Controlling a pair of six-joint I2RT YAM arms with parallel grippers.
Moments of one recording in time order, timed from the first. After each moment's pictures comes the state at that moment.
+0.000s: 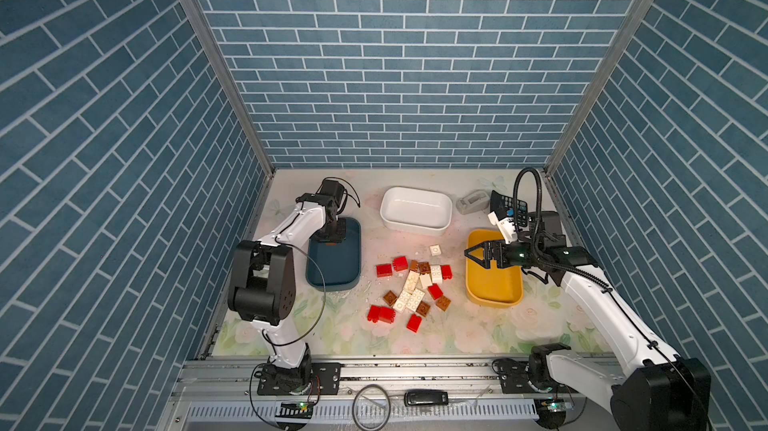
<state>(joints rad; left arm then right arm) -0.19 1.78 1.32 -0.86 -0.14 -0.21 0.22 1.09 0.84 -0.61 -0.71 0.13</state>
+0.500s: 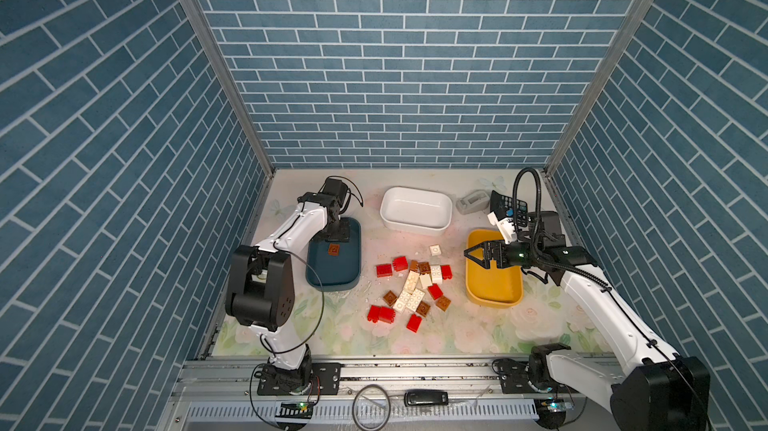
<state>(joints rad) -0.25 1.69 1.33 -0.92 -0.13 -0.26 0.22 1.09 0.84 -0.61 -0.72 0.13</state>
